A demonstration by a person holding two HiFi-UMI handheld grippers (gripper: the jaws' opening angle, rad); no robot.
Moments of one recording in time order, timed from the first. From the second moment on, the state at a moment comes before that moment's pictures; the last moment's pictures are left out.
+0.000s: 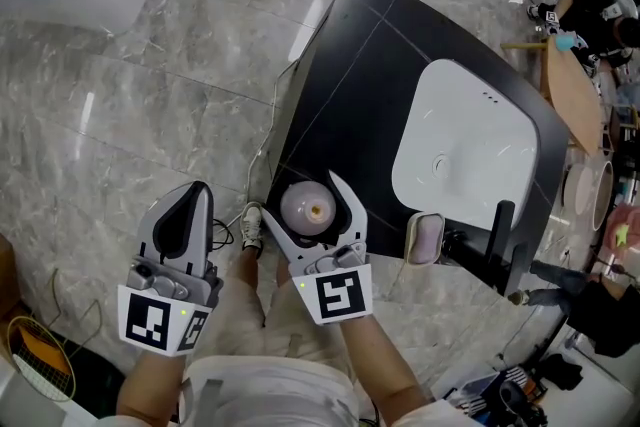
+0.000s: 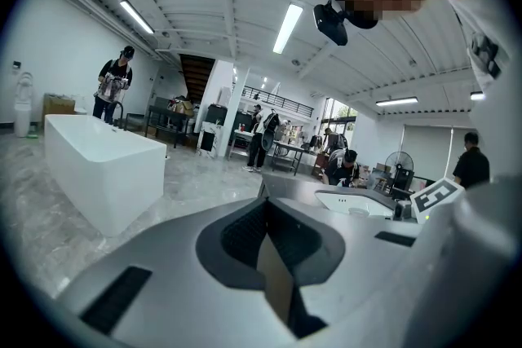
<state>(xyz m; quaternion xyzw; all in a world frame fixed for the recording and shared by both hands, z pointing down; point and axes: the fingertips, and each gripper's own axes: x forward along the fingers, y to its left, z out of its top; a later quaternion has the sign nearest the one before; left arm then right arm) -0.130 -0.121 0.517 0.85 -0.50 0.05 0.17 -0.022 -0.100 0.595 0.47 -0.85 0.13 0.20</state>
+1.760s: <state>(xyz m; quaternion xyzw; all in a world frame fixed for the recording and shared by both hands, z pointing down) -0.125 -0.116 0.514 0.85 -0.49 0.04 0.19 -0.026 -0.097 0.620 0.44 -0.83 0.11 0.32</state>
